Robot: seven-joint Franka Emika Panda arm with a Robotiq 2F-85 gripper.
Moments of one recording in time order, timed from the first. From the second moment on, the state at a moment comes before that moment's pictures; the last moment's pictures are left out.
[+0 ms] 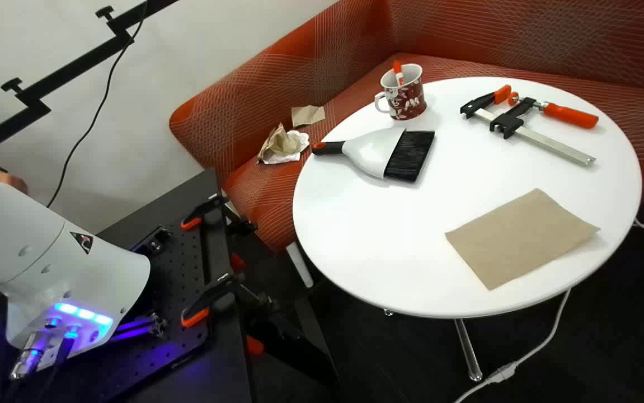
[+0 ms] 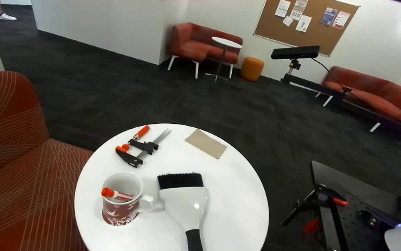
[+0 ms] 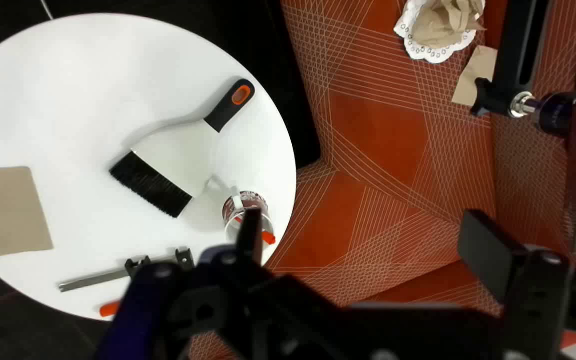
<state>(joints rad) 0.13 -0.38 0.22 -2.13 0.26 1.91 0.38</state>
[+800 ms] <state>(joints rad) 0.13 -0.37 0.21 -2.13 0.25 1.92 0.36</state>
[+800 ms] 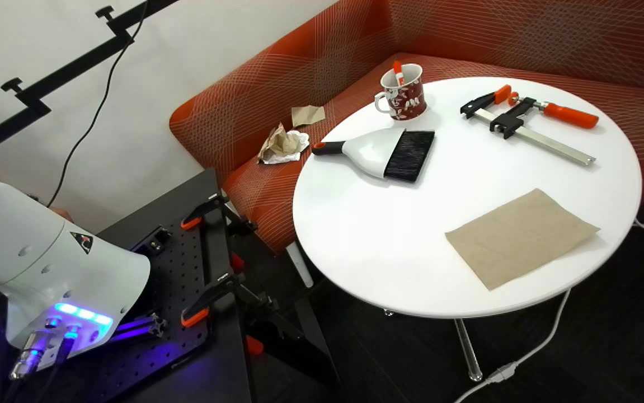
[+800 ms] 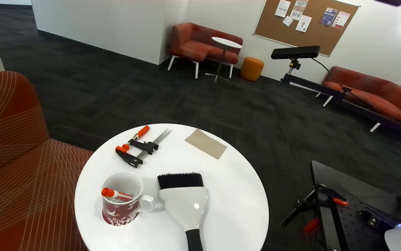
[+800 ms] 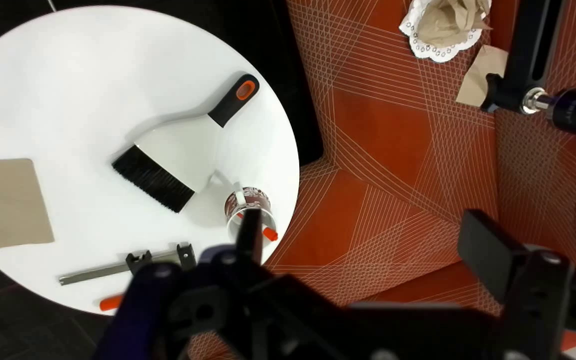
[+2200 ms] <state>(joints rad) 0.13 -0.04 0.11 -2.17 0.15 2.32 -0.08</state>
